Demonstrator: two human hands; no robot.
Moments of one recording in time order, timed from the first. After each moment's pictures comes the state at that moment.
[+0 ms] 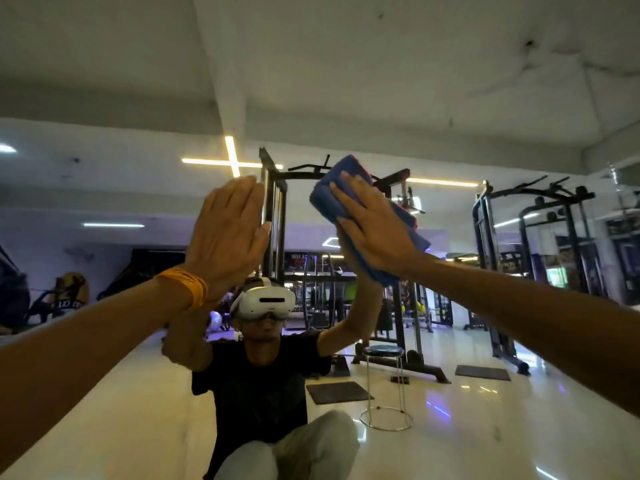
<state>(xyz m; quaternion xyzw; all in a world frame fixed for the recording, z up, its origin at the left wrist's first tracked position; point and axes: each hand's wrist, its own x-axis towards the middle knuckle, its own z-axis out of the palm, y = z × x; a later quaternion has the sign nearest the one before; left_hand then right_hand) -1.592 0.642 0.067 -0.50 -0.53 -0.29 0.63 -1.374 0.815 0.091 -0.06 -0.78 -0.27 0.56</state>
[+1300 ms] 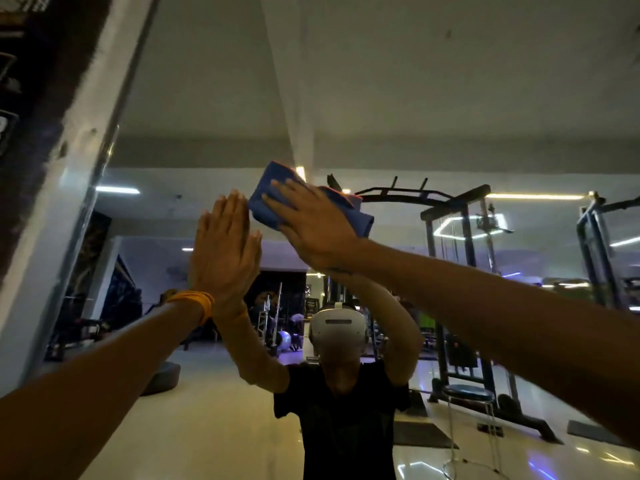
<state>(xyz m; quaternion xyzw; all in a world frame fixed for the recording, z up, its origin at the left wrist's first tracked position) -1.701 0.579 0.088 -0.37 -0.59 -0.38 0.61 -1.542 0.687 0.154 0.08 -0.79 -0.36 0.49</state>
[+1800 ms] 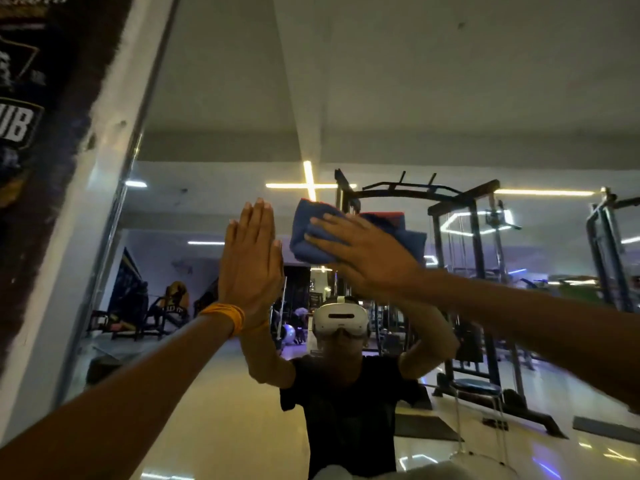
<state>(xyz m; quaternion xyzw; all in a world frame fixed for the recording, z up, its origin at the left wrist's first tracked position) -1.707 0.580 0.055 -0.41 -0.57 -0.40 0.59 -1.503 0.720 0.100 0.15 -0.80 -0.37 0.44</state>
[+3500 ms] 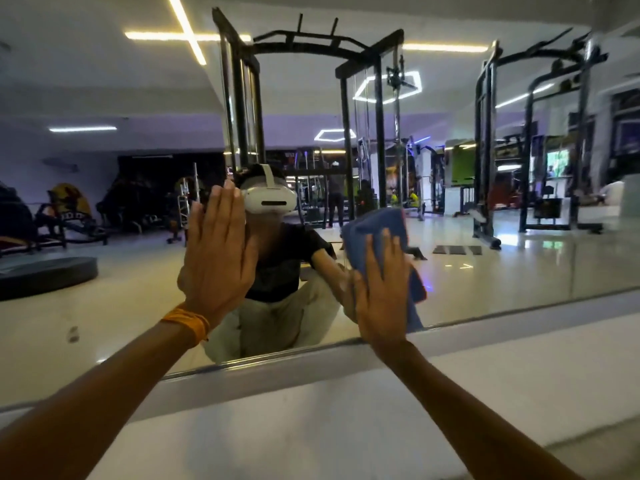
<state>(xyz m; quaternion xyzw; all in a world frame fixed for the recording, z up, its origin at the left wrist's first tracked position) -1.473 0.754 -0.173 -0.51 -0.60 -0.30 0.54 -1.261 0.894 -0.249 -0.26 -0.71 -0.04 0.66</state>
